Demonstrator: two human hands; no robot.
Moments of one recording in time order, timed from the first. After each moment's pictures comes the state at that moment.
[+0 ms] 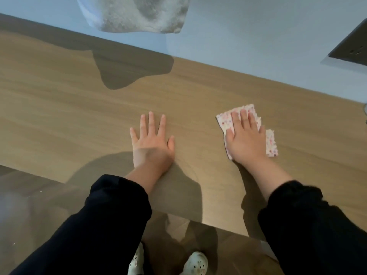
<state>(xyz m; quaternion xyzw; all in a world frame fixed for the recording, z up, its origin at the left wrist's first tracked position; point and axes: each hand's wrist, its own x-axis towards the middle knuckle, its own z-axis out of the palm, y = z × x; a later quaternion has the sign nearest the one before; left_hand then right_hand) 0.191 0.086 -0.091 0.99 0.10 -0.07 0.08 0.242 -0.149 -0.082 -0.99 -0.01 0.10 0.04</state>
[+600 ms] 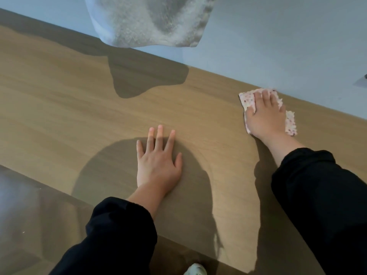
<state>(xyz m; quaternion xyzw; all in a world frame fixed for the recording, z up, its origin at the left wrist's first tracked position) 0.190 0.087 -0.089 0.99 0.10 -0.05 0.10 0.371 -0.160 -0.081 -1.00 -0.01 0.08 0.03</state>
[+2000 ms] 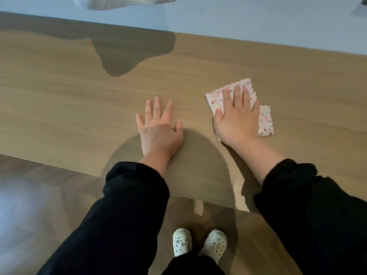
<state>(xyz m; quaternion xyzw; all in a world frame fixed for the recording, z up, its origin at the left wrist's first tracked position) 0.187 0.087 -0.086 0.99 0.10 -0.03 0.12 0.228 -0.095 -0.082 -0.99 -0.01 0.11 0.07</state>
